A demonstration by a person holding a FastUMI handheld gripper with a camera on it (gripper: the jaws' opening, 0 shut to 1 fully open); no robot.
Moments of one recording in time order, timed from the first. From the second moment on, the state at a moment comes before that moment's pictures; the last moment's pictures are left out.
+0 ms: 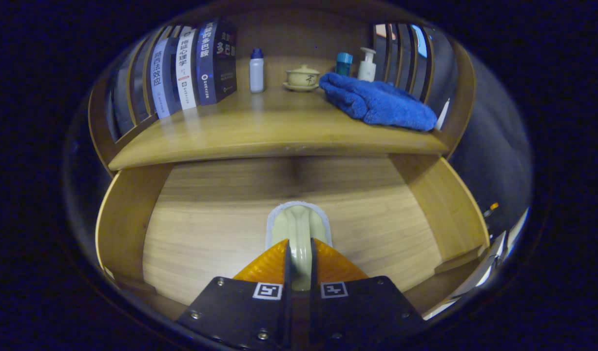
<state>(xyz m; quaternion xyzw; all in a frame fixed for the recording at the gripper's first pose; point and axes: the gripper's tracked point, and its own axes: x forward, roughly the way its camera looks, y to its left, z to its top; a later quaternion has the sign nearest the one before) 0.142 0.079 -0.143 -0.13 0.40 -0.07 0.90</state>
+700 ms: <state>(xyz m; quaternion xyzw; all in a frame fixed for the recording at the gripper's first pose) 0.172 0.107 -0.051 -0.14 0.31 -0.07 0.94</state>
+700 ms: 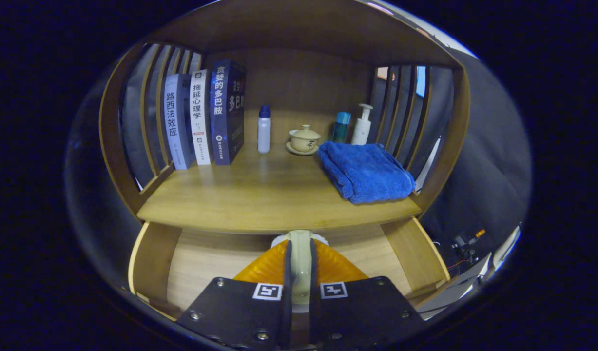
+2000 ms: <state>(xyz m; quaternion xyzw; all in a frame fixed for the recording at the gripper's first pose) 0.254 0.147 -0.038 -0.09 0.13 0.05 0.99</state>
